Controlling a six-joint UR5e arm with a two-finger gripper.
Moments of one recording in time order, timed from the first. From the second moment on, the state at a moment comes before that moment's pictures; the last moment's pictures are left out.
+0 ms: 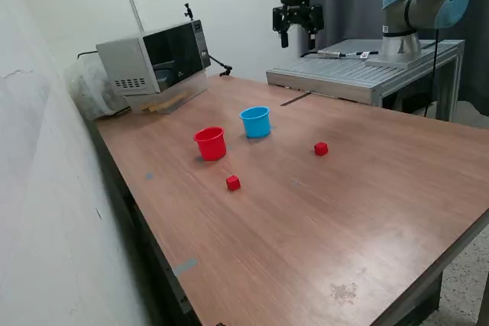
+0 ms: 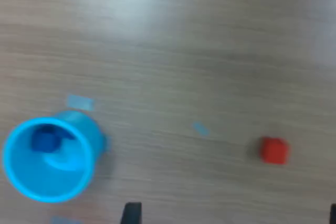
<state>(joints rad) -0.06 -1.40 1.75 -1.99 -1.61 2.95</state>
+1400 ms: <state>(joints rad) 0.05 -1.07 1.76 -2.24 -1.59 3.25</state>
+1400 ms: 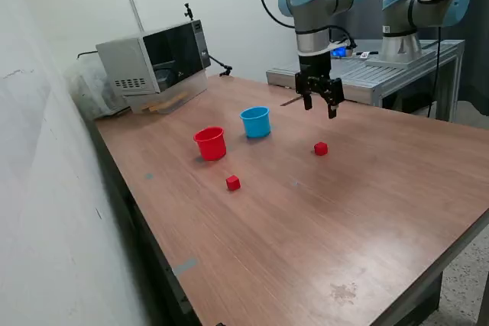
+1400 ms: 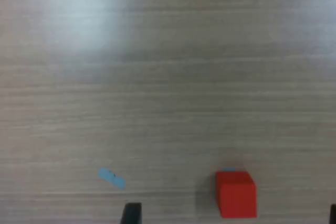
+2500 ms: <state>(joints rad) 0.03 -0.91 1.68 -2.31 -1.59 3.25</state>
